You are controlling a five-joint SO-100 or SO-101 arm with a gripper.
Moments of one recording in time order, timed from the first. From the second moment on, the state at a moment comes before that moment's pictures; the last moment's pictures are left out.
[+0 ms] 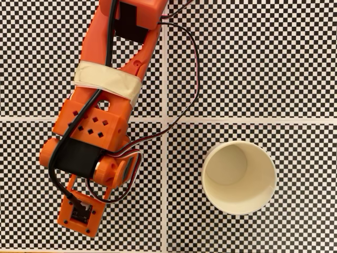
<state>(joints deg) 15.2 31.7 17.2 98.1 -86.8</state>
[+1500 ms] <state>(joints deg) -8.1 93.0 55.8 98.4 -83.2</state>
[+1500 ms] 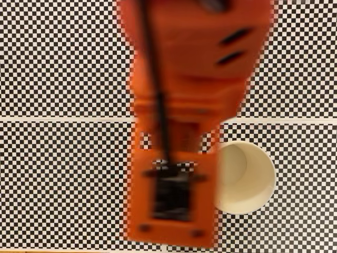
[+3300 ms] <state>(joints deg) -16.3 57.5 15.9 98.4 -71.9</state>
